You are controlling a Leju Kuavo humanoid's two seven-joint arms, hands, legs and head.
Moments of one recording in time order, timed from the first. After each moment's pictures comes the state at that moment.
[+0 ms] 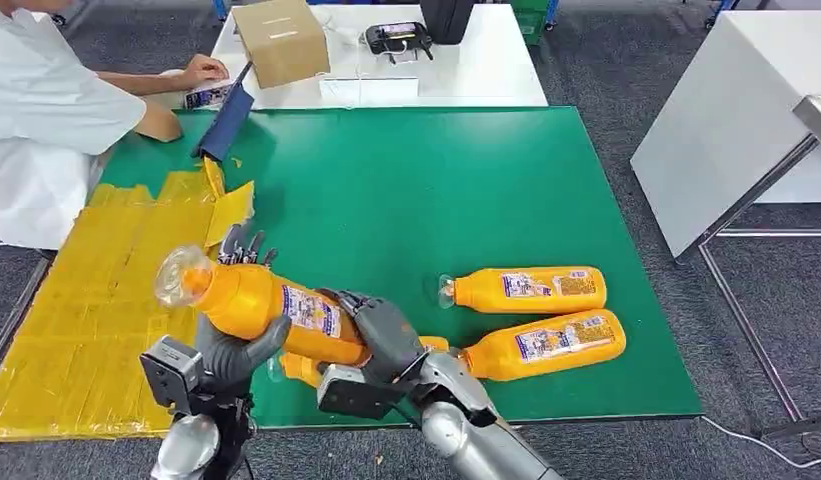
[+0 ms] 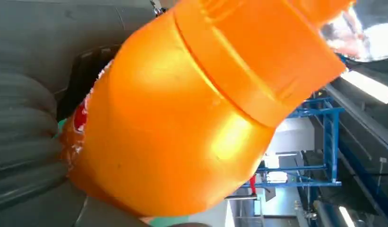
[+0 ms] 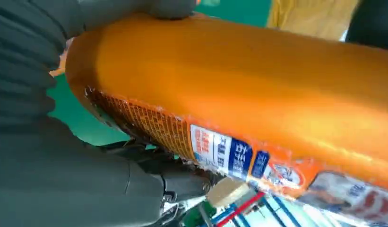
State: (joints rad) left arm -0.03 -0.06 -0.34 -1.62 -0.08 0.16 -0.42; right arm -0.29 0.14 0.75 -1.15 0.62 -0.18 -0.23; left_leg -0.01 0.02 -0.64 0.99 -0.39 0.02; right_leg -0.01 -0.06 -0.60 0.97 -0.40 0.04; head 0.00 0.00
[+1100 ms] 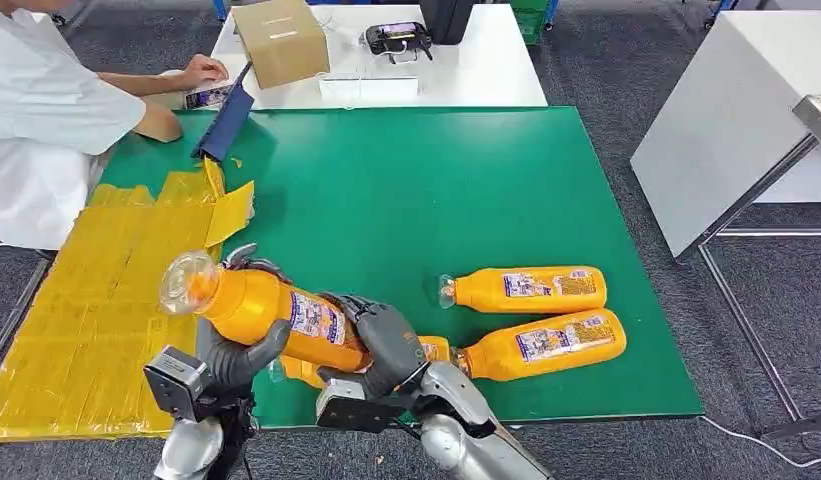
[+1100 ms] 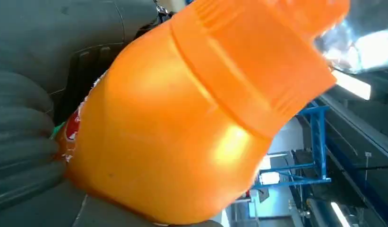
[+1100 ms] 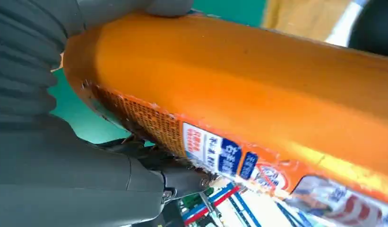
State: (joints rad) left arm -0.05 -0.05 -0.34 -1.61 -0.17 0.22 -0.44; right arm -0.25 0.12 0.77 -1.21 0.62 -0.30 -0.27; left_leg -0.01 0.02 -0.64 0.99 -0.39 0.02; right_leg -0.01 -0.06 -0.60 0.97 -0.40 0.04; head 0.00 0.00
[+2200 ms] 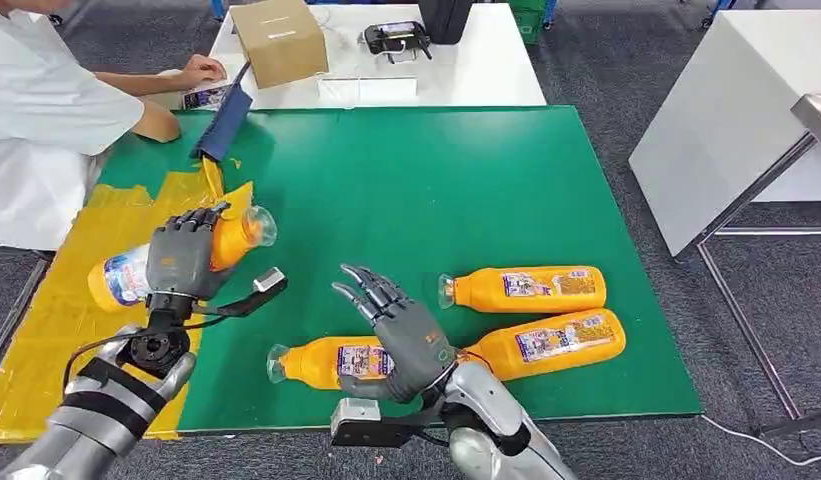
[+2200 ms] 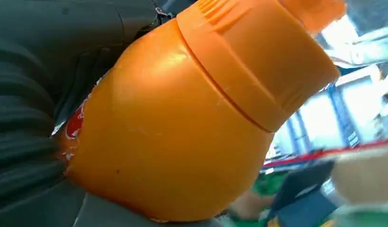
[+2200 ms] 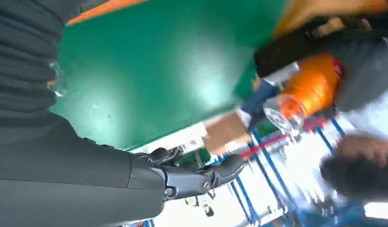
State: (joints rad) left arm -0.52 0.30 -0.60 -1.06 -1.57 0.48 0.53; right arm -0.21 0.02 0.75 -1.45 0.90 -0.17 -0.11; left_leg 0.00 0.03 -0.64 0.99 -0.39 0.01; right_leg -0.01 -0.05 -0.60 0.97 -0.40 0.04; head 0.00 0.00
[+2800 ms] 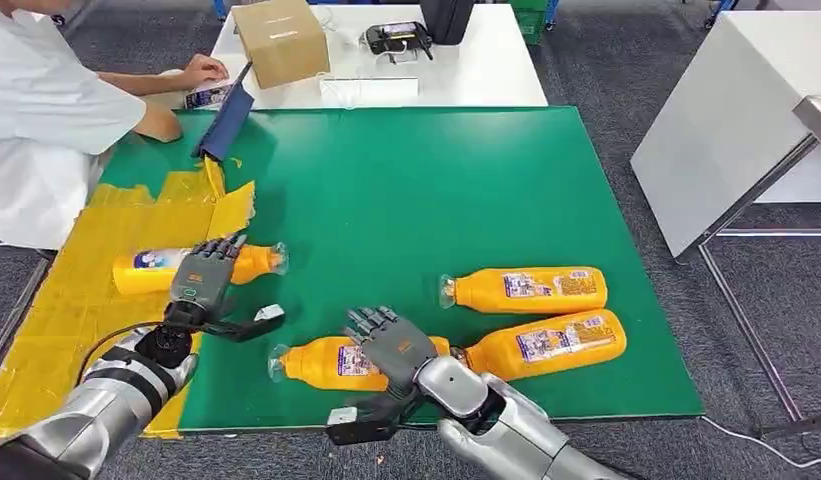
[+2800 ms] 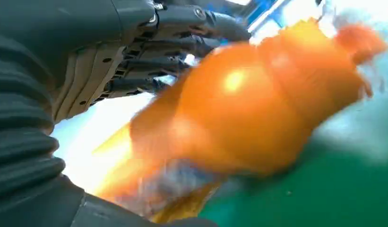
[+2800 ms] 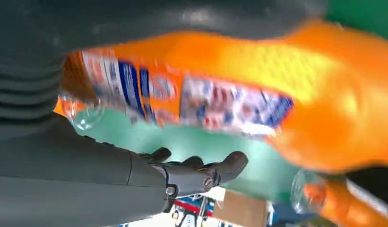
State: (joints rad) left arm -0.67 0.19 -0.68 -0.49 -1.47 0.50 0.29; right arm -0.42 0.00 0.98 -1.08 1.09 -0.02 0.09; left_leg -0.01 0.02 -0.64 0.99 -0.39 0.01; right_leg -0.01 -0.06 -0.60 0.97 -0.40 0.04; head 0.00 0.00
